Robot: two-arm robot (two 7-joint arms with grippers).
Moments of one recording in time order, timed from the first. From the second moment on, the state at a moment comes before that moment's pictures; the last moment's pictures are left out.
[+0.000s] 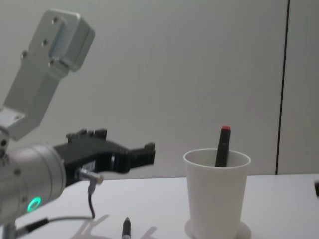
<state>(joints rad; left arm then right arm) -0.15 0.43 0.45 -1.73 -0.28 0.13 0.03 -0.11 0.51 -0.11 -1.85 0.34 0.26 0.24</state>
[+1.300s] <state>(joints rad) -0.07 0.40 0.47 -1.83 -0.36 0.36 0.15 -0.16 0.58 -0.11 -1.73 0.35 0.38 0.39</state>
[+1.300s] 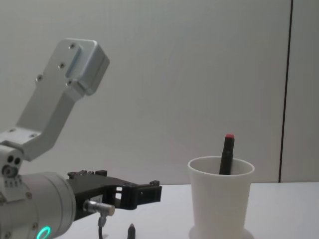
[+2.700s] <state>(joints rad) -0.07 0.38 0.45 -1.83 -0.33 0.49 0.11 -0.12 0.55 -0.06 -1.93 0.36 0.06 0.20</state>
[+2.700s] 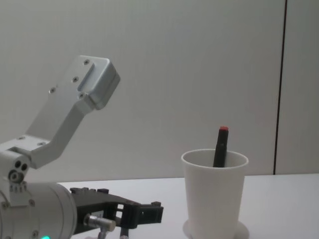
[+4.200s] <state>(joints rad) -0.04 0.36 0.44 -1.80 -0.31 0.52 0.07 -0.07 0.50 -0.05 -1.99 0.36 -0.02 0.18</state>
